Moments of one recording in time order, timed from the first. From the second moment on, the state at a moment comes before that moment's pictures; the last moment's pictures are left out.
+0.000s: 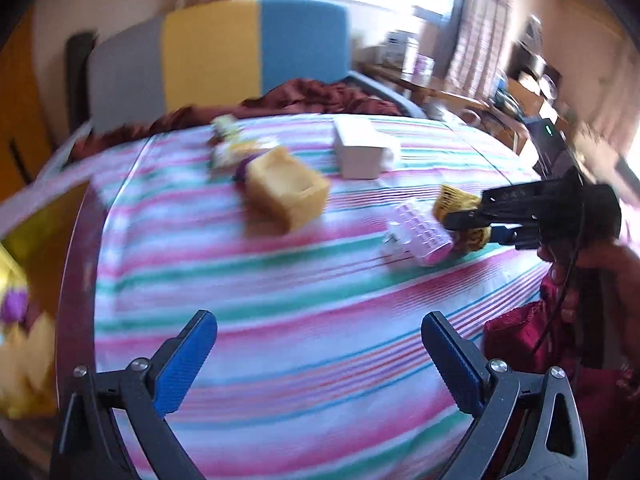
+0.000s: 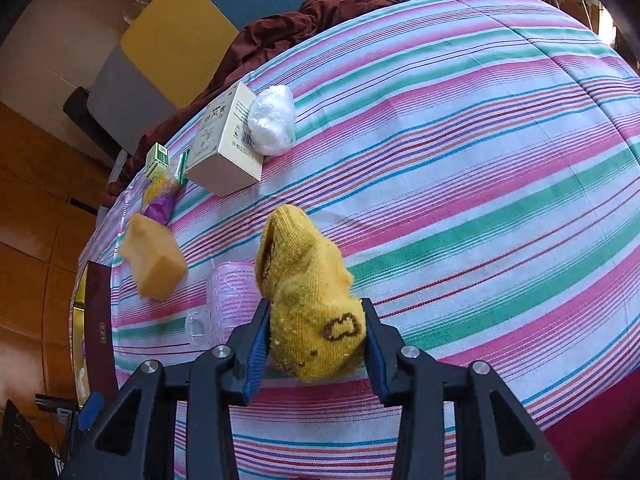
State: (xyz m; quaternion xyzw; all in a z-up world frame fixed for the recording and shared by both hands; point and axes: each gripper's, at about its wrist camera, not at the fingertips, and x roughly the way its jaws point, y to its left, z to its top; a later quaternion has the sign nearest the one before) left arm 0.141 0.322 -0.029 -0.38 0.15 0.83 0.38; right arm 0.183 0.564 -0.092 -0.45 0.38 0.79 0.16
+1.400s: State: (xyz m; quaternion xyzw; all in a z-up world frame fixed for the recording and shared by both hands) left arm 0.126 0.421 -0.080 -0.34 0.21 0.75 0.52; right arm 0.183 0.577 -0.081 -0.44 0.35 0.80 0.20
